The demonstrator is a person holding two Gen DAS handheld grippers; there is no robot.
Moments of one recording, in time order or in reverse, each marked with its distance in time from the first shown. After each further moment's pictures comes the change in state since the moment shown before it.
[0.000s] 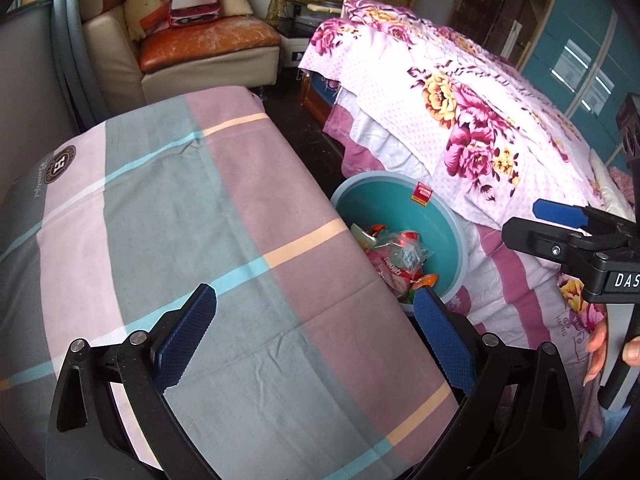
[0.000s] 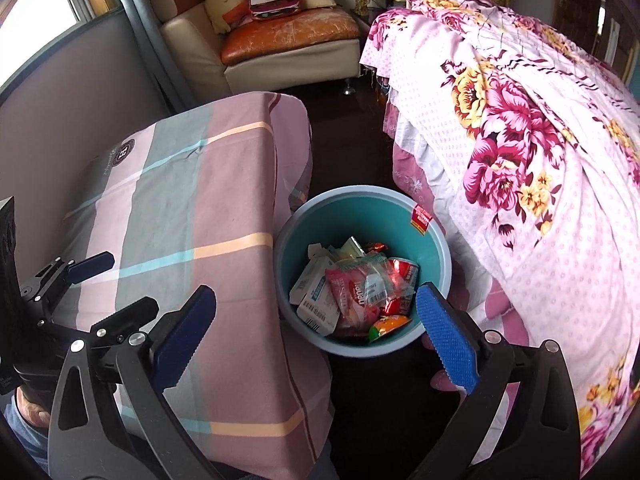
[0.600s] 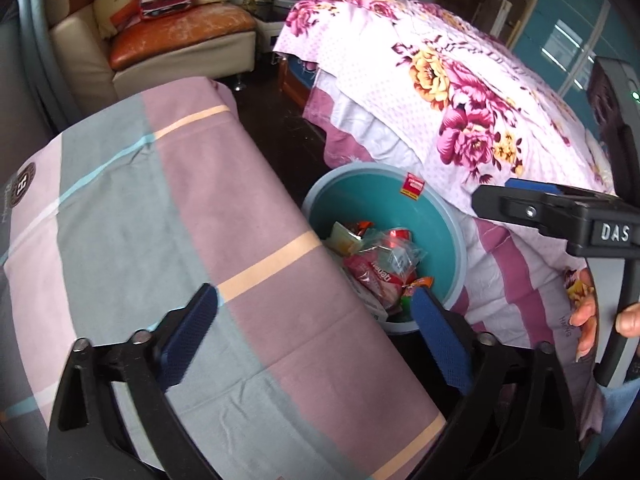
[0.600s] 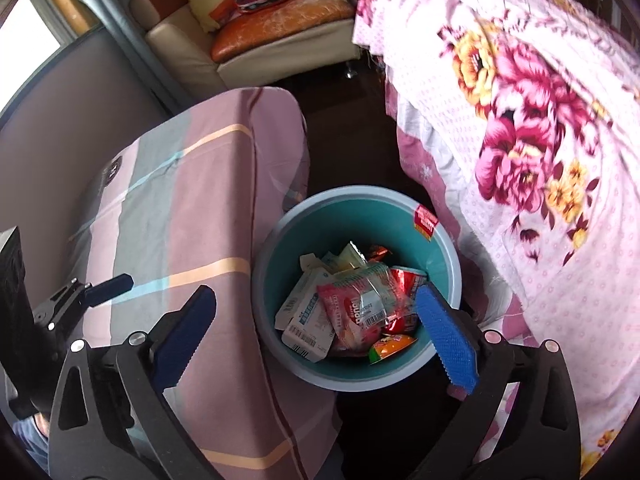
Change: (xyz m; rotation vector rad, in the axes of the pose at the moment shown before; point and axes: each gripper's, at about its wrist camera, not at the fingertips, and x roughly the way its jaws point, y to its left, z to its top) left arm 0.049 -0.022 0.025 0.049 0.064 -0.035; right arm 0.049 -0.048 0.029 0.056 0.046 0.078
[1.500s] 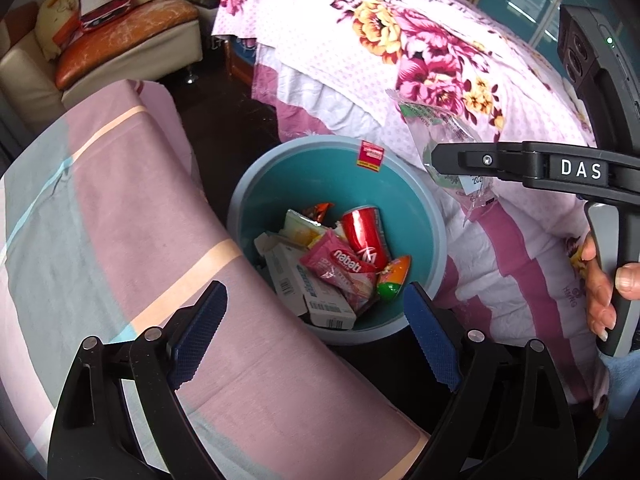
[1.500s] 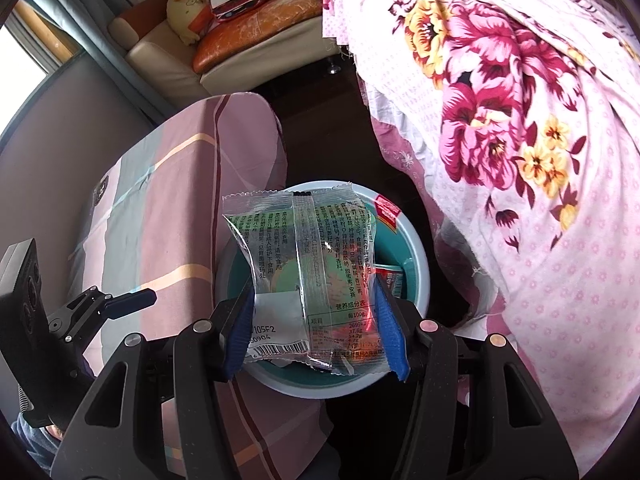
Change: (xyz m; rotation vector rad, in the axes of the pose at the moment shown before) left arm 0.055 -0.053 0.012 0.150 0.093 -0.058; right arm 0.017 -0.061 -0.002 0.104 0.015 0.045
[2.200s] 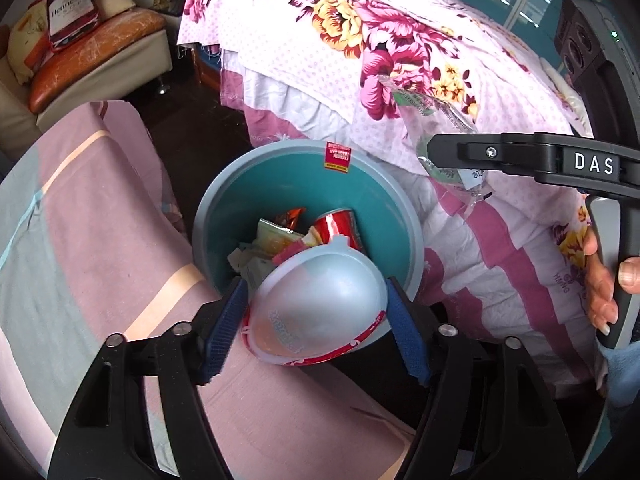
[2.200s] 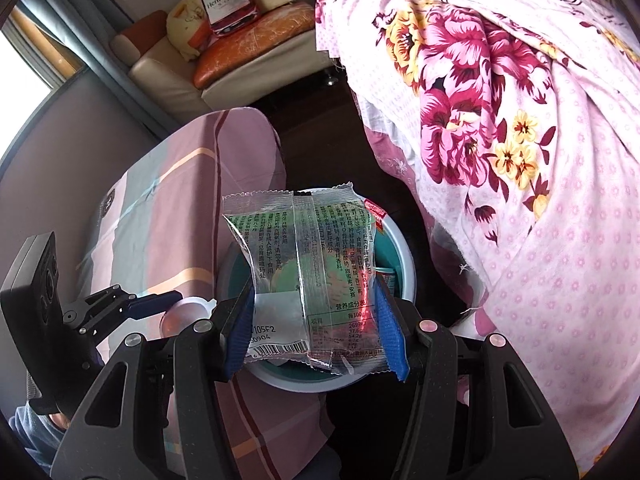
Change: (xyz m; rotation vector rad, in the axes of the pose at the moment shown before) left arm 0.013 -0.024 0.013 0.095 0.018 -0.050; right arm -0.021 -0.020 -0.009 0.036 -0.045 0.024
